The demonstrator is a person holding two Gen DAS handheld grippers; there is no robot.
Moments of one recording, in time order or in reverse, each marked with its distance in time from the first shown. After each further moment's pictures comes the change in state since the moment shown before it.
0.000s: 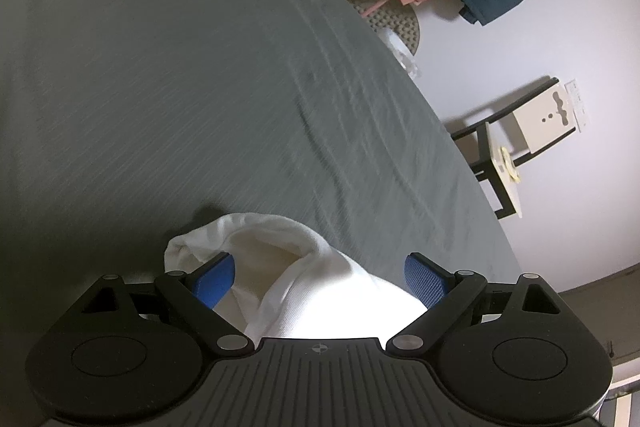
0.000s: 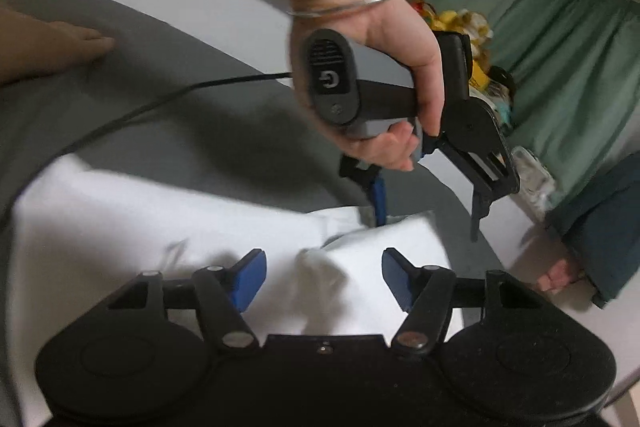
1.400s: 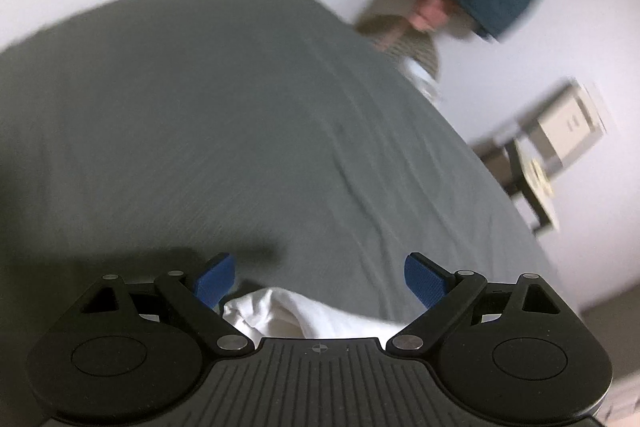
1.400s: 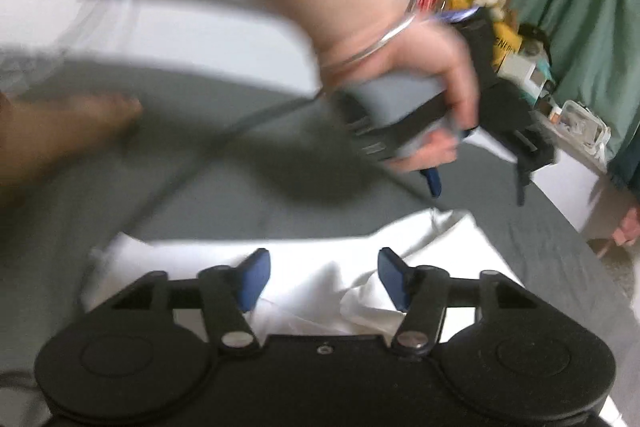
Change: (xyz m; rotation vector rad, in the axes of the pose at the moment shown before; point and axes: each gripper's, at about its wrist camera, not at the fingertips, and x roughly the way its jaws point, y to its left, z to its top) left arm -0.017 0.009 0.023 0.160 -0.094 0.099; right arm -0.027 -0.009 0.013 0.260 -0.049 0.234
